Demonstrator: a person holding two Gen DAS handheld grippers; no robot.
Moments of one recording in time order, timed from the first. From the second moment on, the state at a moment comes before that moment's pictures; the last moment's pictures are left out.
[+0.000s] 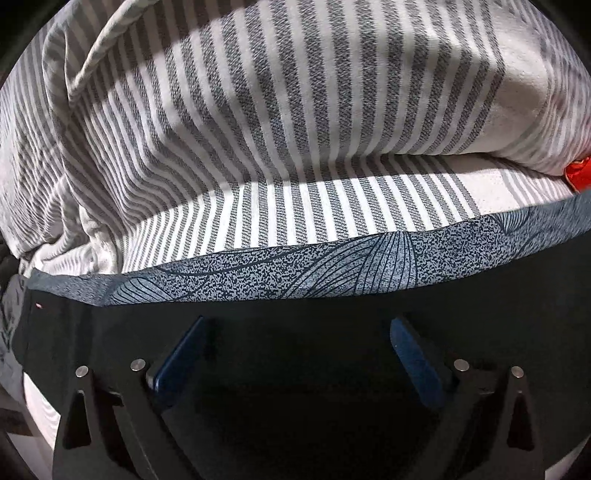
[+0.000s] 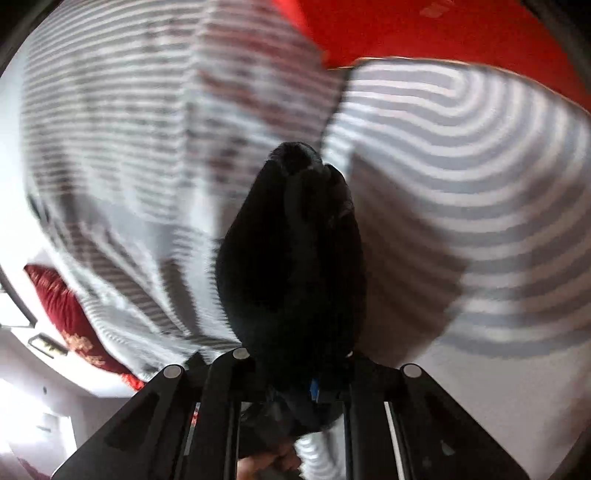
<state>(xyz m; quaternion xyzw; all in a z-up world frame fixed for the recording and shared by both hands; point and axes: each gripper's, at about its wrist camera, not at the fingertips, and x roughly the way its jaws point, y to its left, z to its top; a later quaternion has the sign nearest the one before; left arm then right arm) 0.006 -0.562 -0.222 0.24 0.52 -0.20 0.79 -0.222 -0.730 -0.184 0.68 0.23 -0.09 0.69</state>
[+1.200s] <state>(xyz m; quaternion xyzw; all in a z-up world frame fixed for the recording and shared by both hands) 0.168 -0.222 -0.183 0.13 0.56 -0.14 0.80 0.018 -0.365 -0.169 0.13 0.55 -0.17 0.81</state>
